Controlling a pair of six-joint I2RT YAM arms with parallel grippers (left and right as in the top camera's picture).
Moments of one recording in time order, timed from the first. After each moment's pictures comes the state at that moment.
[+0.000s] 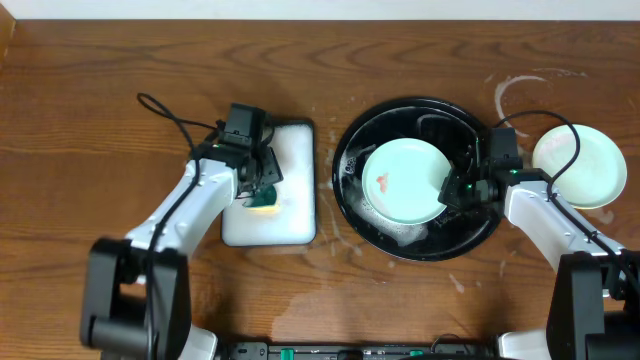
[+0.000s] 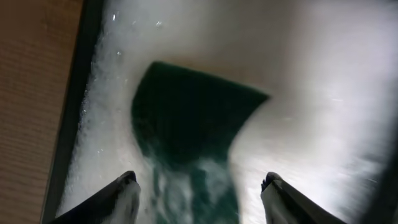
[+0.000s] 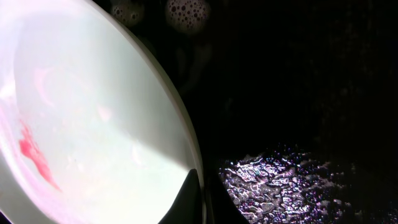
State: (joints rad) left arm -0.23 1.68 1.03 -0.60 -0.05 -0.54; right arm 0.07 1.62 0.84 -0.49 -0.19 0.49
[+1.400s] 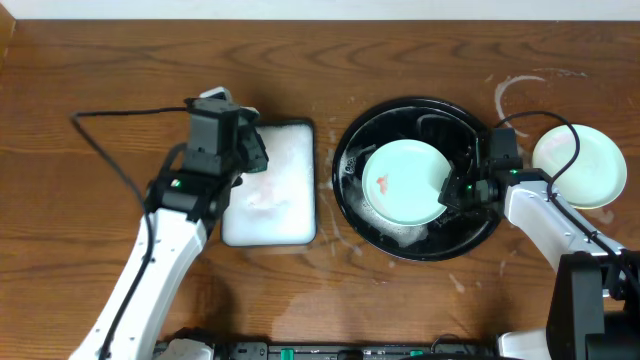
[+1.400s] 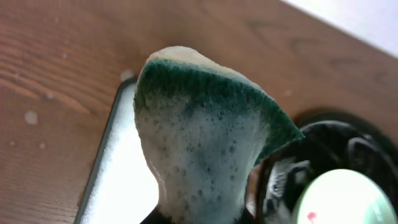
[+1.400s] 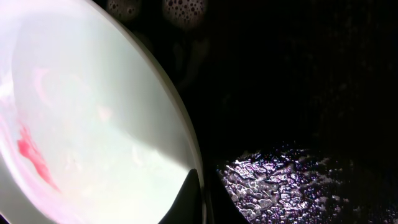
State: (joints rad) left arm -0.23 1.27 1.01 -0.52 -0.05 -0.54; right arm 0.07 1.62 0.84 -0.50 -0.19 0.49
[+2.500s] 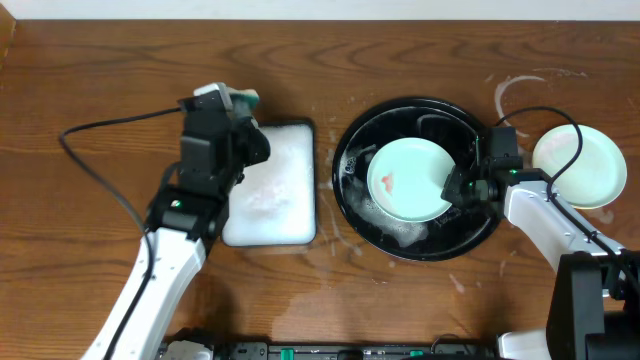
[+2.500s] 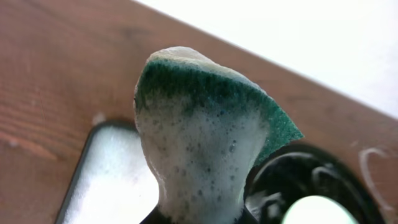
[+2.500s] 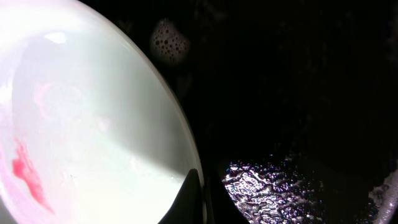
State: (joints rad) left arm -0.23 1.21 0.88 -0.23 -0.04 -0.54; right arm 0.07 1.62 0.84 -0.46 -0.10 0.48
